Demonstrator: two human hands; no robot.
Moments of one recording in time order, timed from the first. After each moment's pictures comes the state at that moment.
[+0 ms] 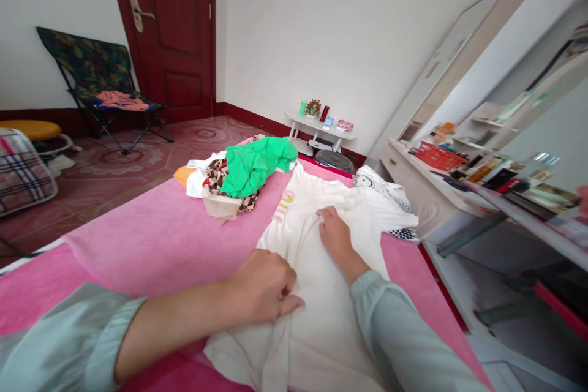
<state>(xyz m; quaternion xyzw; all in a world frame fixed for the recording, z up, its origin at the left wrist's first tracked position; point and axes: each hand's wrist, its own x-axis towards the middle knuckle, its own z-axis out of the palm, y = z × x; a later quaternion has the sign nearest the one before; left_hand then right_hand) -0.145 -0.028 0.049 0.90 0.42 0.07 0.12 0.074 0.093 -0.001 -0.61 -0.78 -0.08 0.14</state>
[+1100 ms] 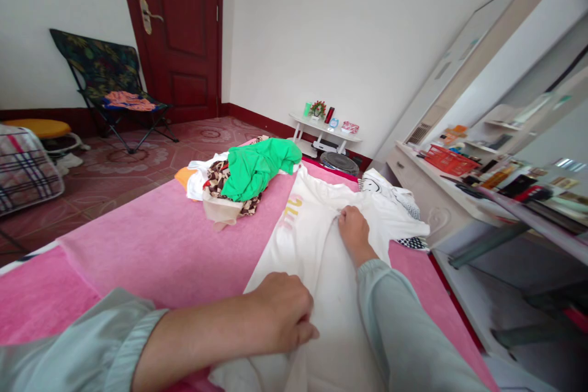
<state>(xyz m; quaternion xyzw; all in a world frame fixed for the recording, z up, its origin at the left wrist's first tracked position) -0.118 -0.029 0.056 0.89 0.40 0.01 0.20 0.115 0.150 -0.007 -0.71 -0.68 -0.13 0.15</state>
